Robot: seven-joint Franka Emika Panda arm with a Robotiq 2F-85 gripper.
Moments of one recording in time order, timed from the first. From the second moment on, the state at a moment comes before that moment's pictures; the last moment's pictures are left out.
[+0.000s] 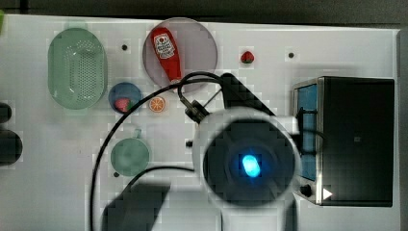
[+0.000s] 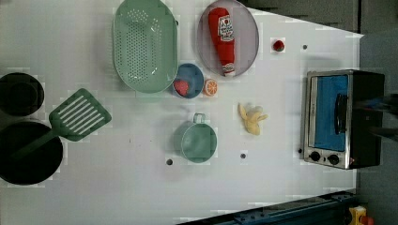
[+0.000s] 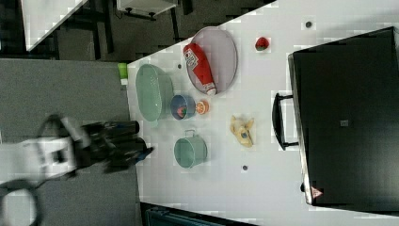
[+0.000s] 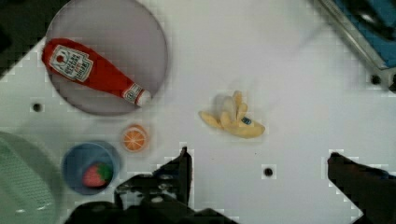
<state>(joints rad) 0.02 -0.26 -0.04 -2.07 -0.01 0.28 -0.09</state>
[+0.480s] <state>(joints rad) 0.01 -0.01 -0.08 -2.31 0.01 0.54 -0.24</state>
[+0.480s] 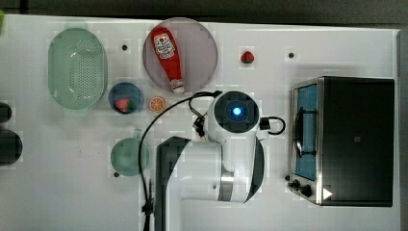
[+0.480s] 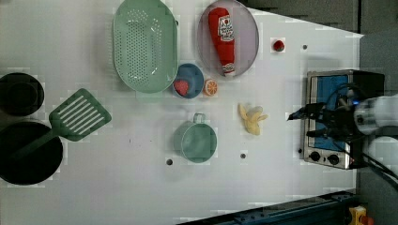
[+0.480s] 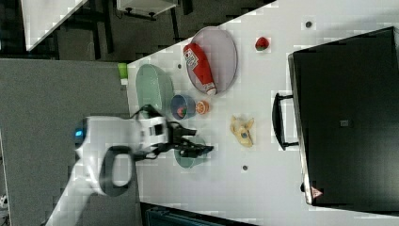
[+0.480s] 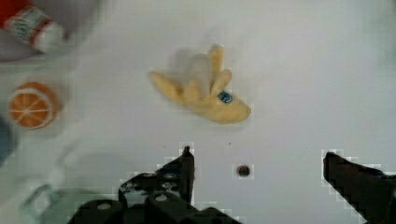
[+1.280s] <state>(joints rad) 0.00 0.34 -0.03 -2.37 -0.03 0.97 -0.41</state>
